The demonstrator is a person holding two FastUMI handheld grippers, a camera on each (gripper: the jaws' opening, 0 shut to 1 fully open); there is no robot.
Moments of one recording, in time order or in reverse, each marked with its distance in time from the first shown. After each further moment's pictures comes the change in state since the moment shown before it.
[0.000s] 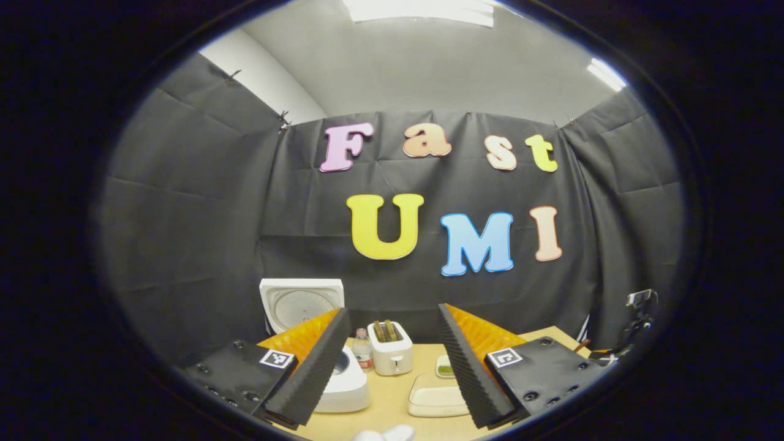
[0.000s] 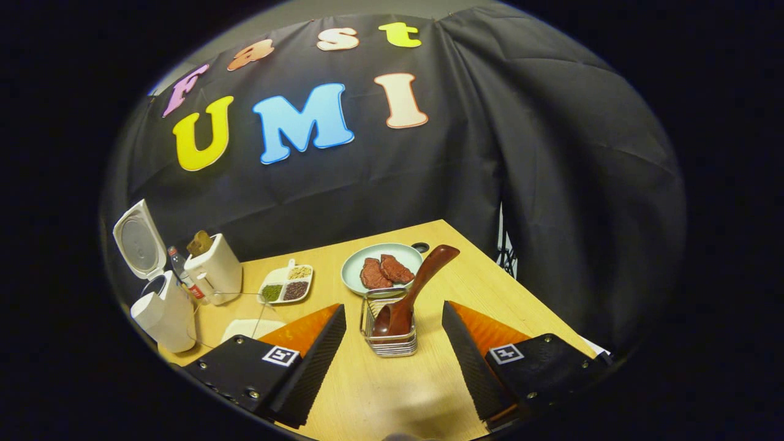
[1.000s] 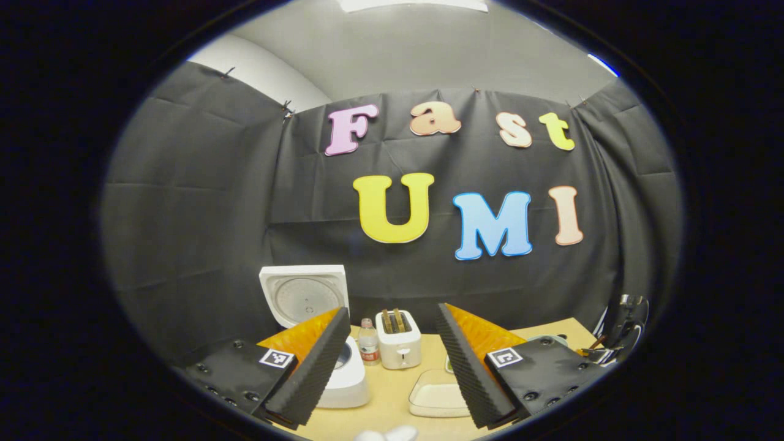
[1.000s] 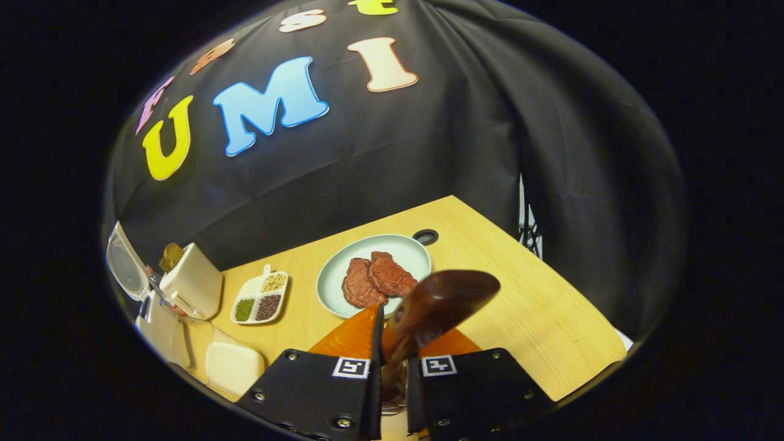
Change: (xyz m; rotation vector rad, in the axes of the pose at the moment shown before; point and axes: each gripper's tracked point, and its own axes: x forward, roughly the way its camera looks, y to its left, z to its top) left arm 0.042 -0.022 -0.029 0.029 0.080 0.090; right arm 0.119 -0.006 0.002 0.086 0.095 0.077
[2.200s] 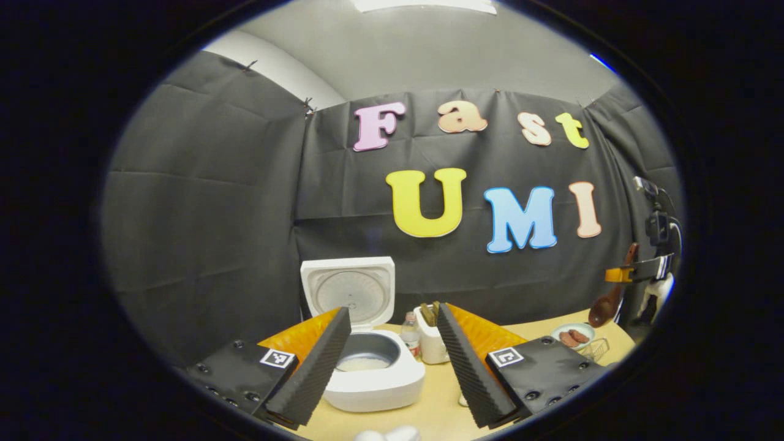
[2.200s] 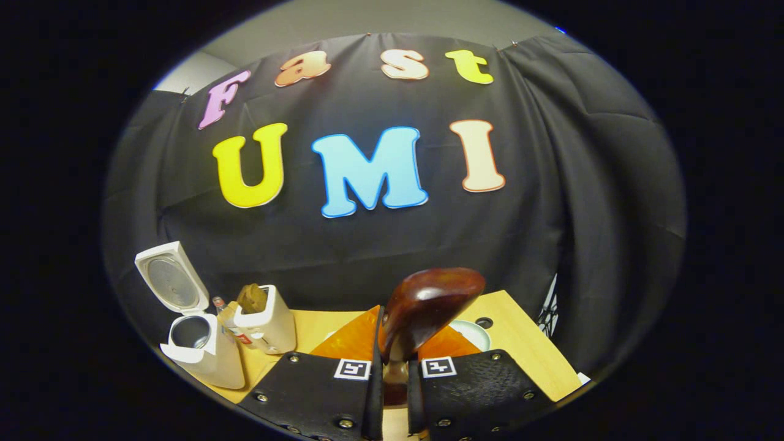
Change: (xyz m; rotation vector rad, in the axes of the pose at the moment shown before) left arm 0.001 0.139 -0.042 0.000 -0.009 0.049; right arm -0.151 0.228 0.137 -0.244 -0.262 0.161
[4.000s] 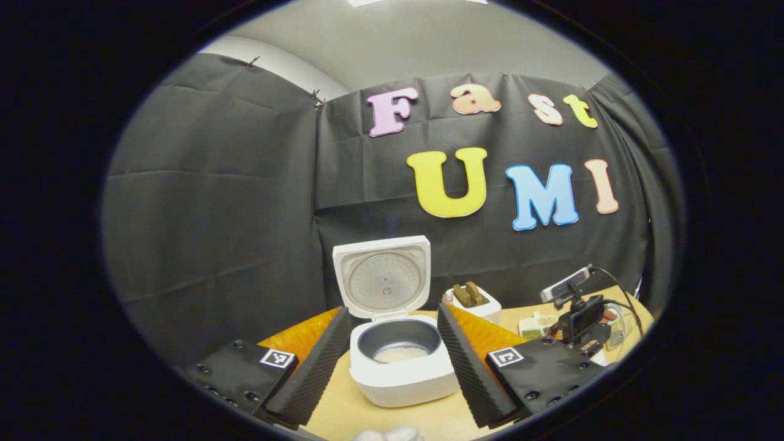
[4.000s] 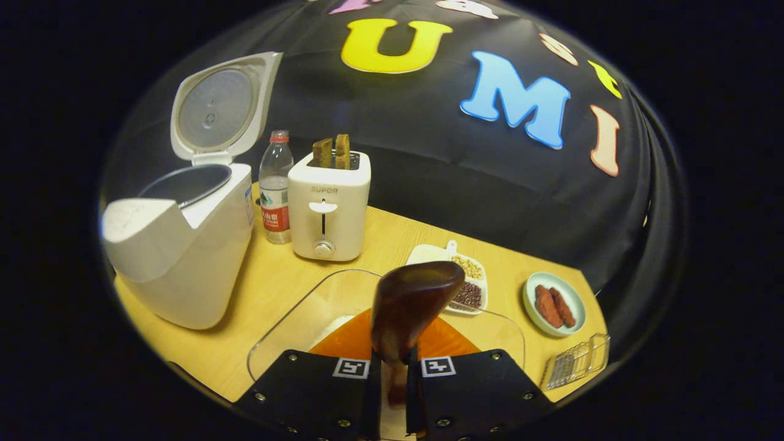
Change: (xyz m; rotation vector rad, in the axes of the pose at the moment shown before) left arm 0.004 0.057 -0.040 0.068 0.056 0.068; right arm 0.080 0.167 -0.256 -0.253 0.316 0.126
